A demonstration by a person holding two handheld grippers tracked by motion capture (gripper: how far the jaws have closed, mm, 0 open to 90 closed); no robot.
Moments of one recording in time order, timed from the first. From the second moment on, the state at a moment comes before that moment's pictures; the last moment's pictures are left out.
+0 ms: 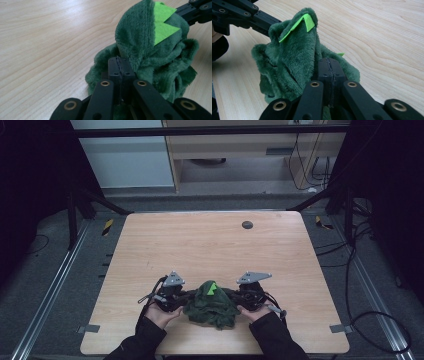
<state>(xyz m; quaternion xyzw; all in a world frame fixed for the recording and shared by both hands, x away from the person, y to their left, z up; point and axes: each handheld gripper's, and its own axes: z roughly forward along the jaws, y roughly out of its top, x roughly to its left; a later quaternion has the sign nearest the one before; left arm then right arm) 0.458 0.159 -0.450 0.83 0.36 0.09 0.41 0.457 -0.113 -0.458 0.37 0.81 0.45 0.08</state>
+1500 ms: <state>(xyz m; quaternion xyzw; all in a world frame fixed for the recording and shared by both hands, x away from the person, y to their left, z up) 0.415 0.160 -0.458 0.85 0.33 0.05 0.40 0.423 -0.119 -0.462 0.35 0.82 0.45 0.06</state>
